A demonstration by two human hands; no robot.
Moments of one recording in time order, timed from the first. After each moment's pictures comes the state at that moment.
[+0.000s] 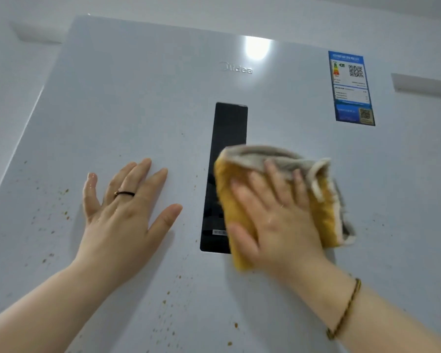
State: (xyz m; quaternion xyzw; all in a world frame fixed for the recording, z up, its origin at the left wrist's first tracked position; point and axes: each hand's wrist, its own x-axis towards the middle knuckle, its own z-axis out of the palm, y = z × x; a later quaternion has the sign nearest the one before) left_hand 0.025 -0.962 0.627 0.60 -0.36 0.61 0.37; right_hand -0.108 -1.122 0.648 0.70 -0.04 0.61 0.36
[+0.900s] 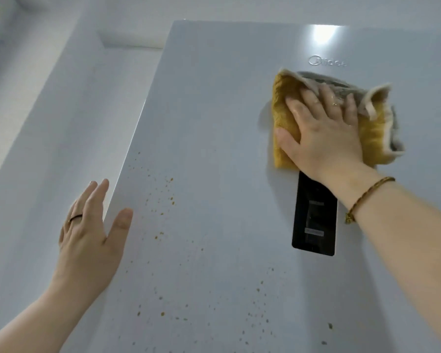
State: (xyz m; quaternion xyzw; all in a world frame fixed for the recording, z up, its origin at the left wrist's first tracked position) left_hand 0.090 -0.861 0.567 0.63 -0.24 0.47 0.57; right_hand -0.065 -1.055 0.746 0.74 -0.12 0.58 0.32
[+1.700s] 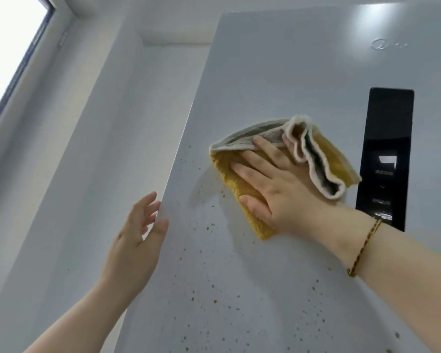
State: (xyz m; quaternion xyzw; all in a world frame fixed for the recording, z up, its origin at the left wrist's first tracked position) left_hand 0.081 -0.841 0.549 0.58 -0.27 0.29 0.71; right_hand 0.008 -1.013 0.678 0.71 0.16 0.53 0.42
